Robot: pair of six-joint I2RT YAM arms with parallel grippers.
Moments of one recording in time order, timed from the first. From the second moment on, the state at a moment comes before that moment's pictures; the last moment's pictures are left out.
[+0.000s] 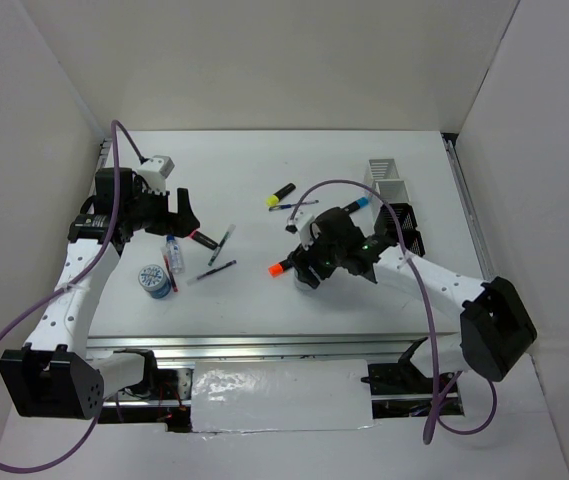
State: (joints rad) left arm -0.01 1.17 1.11 -0.63 0.40 0.01; right arm 0.69 1.36 0.86 -0.34 -0.18 -0.17
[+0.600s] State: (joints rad) left arm -0.01 1.17 1.11 -0.63 0.42 0.02; right arm 0.17 1.49 1.42 -0.41 -0.16 -0.24
